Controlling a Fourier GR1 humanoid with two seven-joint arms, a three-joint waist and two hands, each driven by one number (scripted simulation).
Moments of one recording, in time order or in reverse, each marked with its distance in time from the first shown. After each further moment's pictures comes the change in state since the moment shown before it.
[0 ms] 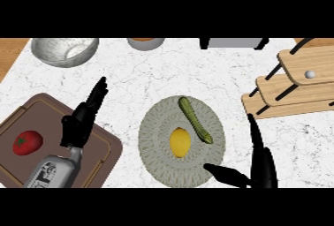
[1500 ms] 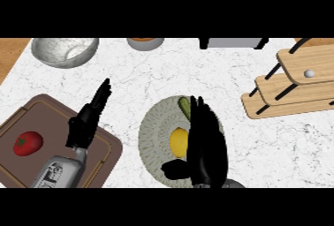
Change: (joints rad) left arm 0.004 -0.047 0.016 0.026 -0.043 -0.014 -0.020; right arm -0.370 0.348 0.098 -0.039 0.543 0.679 0.726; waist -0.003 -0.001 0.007
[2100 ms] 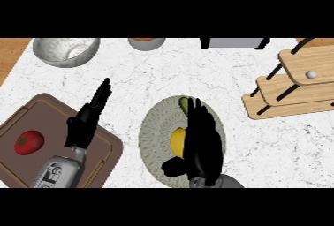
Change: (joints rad) left arm 0.004 -0.007 0.012 -0.018 -0.008 -0.020 0.016; right arm -0.005 0.017 -0.004 0.076 -0.007 0.008 -0.005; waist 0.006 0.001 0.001
